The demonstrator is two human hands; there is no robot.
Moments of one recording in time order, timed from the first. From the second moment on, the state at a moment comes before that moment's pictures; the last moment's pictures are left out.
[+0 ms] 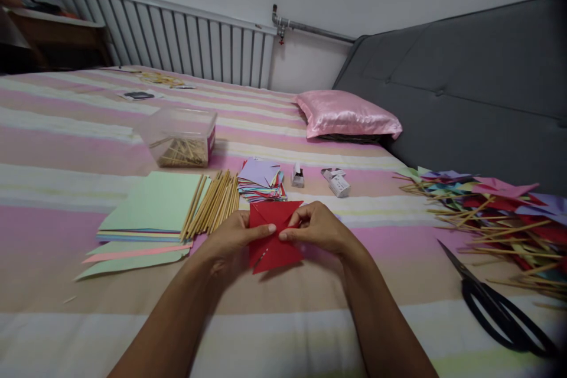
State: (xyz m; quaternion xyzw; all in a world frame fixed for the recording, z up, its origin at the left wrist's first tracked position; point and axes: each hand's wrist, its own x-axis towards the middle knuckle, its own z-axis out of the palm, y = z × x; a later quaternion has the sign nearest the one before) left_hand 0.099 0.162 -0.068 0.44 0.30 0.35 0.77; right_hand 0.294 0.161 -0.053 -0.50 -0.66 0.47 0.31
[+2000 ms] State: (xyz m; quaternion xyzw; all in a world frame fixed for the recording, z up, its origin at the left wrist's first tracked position) left_hand 0.108 0.164 -0.051 0.28 0.42 0.54 0.67; right_hand 0.281 0.157 -0.037 -0.47 -0.61 0.30 0.56
